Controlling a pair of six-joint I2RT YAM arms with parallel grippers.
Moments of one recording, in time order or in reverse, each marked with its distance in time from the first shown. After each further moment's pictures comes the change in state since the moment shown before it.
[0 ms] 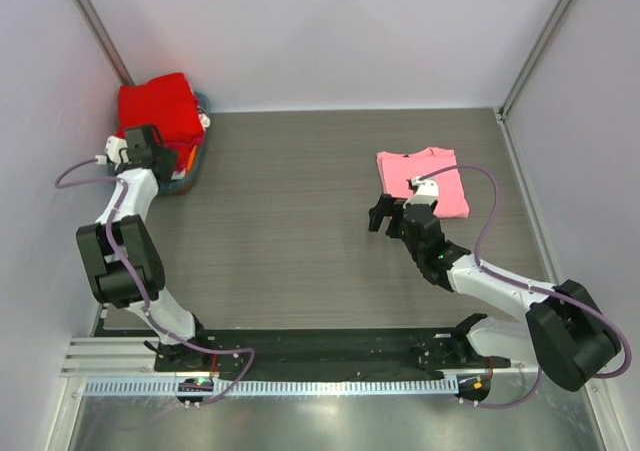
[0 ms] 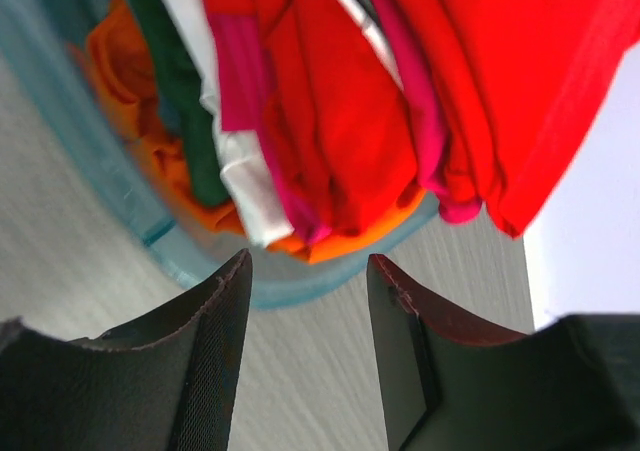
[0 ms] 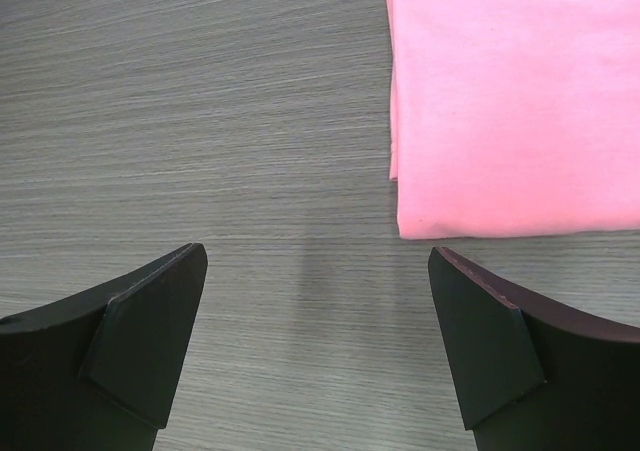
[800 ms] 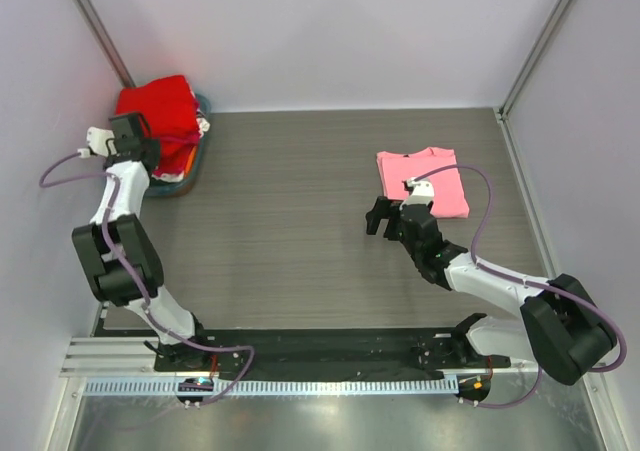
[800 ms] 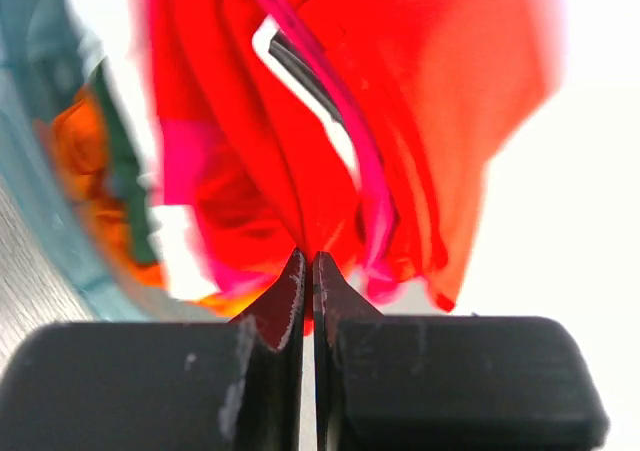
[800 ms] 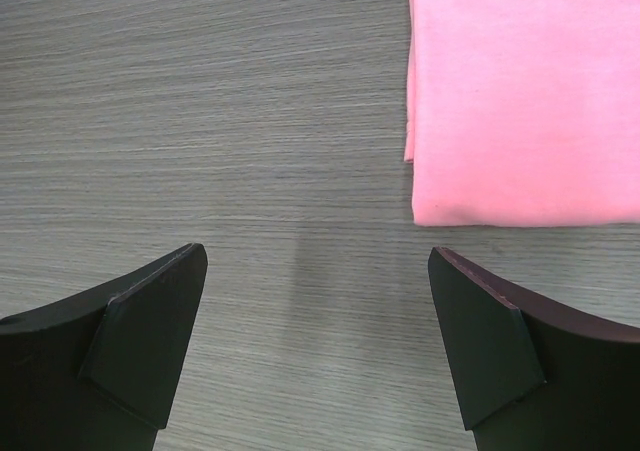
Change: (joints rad) left arm 0.041 0.070 0.132 0.002 -0.045 -0.069; right arm 0.000 0.035 0.000 0.001 -0.047 0.000
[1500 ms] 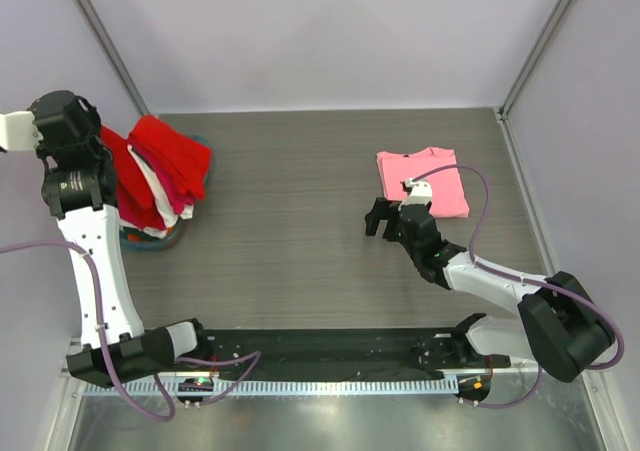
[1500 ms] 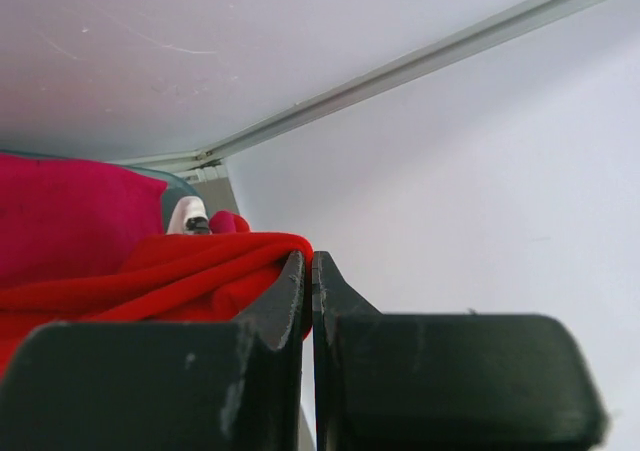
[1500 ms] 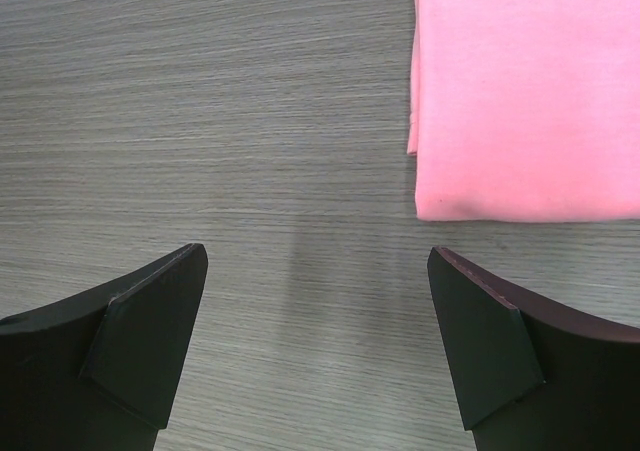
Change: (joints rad) left arm 0.005 -0.515 0.254 -0.282 -0.279 0.005; right arm 0.000 0.016 0.002 -0.002 -0.014 0.000
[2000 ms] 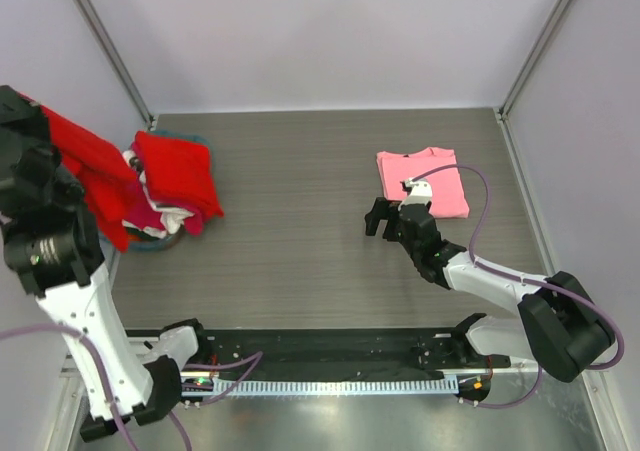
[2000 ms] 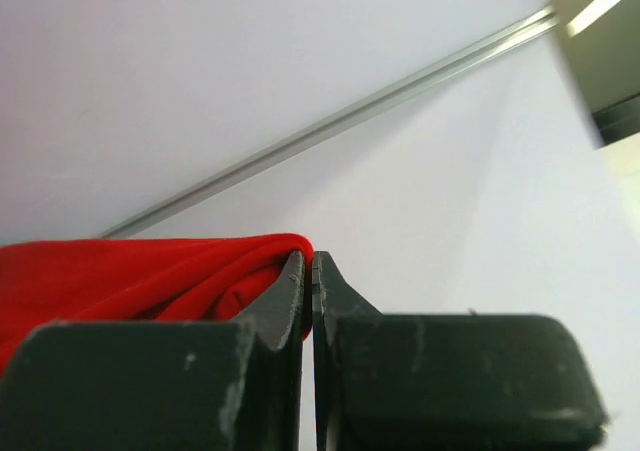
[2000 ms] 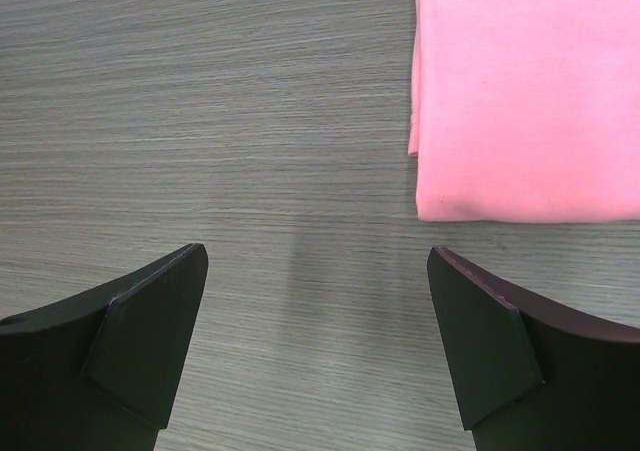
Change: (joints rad) left arm 0.000 -0.149 0.220 0.004 -0.044 0.052; right arm 0.000 0.000 0.003 -0.004 -0.001 0.000
